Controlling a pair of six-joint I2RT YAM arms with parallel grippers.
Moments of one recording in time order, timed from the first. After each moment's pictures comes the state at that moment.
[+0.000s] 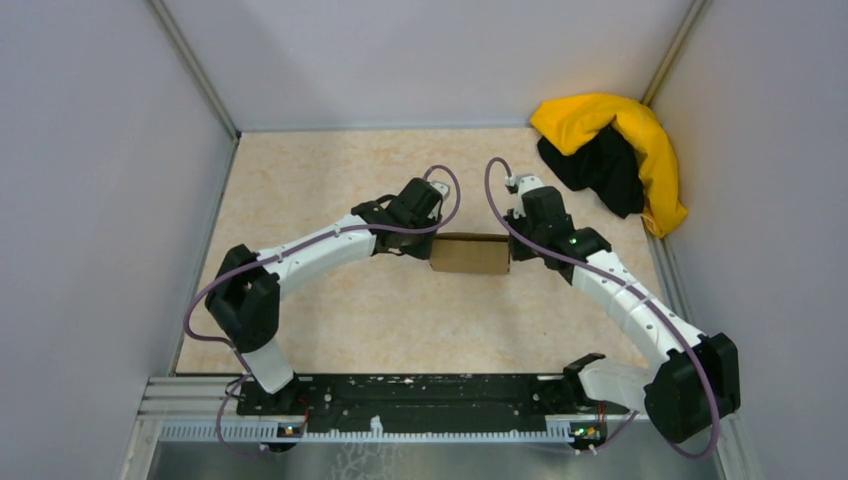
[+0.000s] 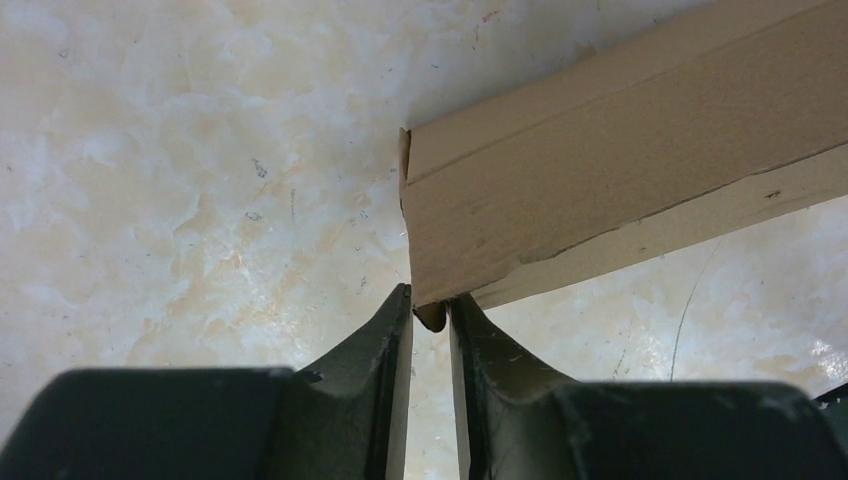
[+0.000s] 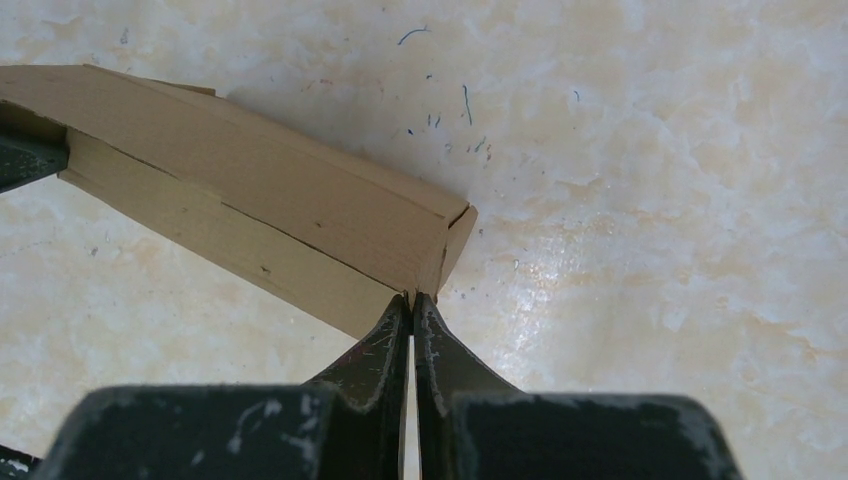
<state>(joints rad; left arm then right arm) -0.82 1.73 1.34 -0.55 -0.12 -0.32 0.44 1.15 0.91 -0.53 0.05 0.15</state>
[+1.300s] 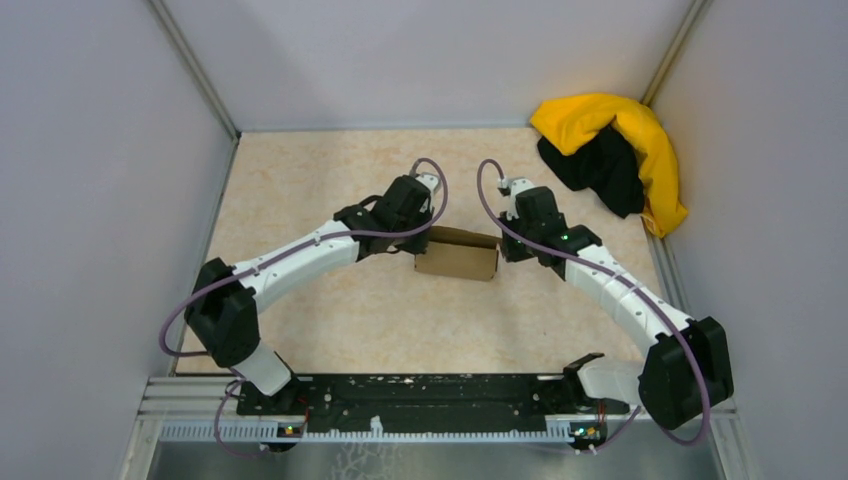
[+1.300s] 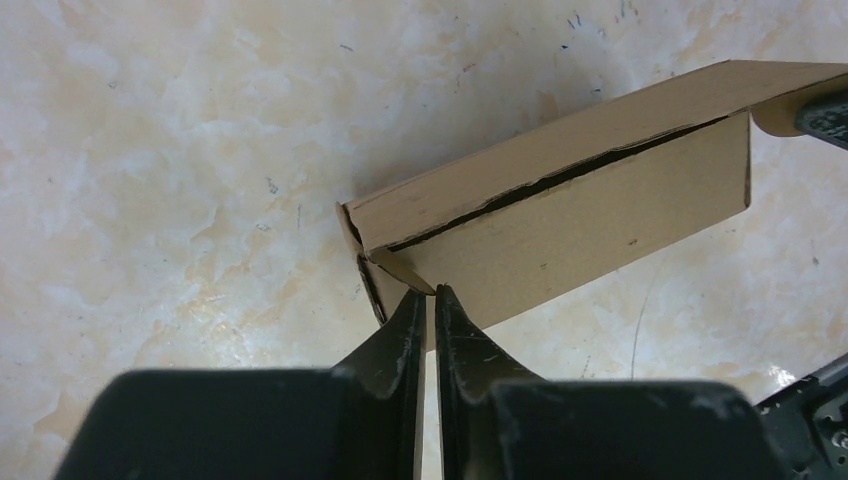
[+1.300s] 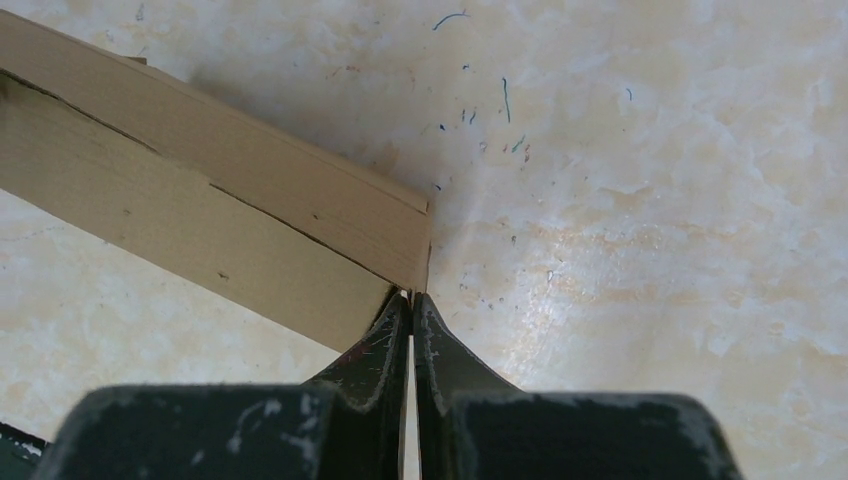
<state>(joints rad) -0.82 1.61 1.30 -0.49 -0.12 -0.35 0.44 1.21 0.89 -0.49 -0.01 0.14</state>
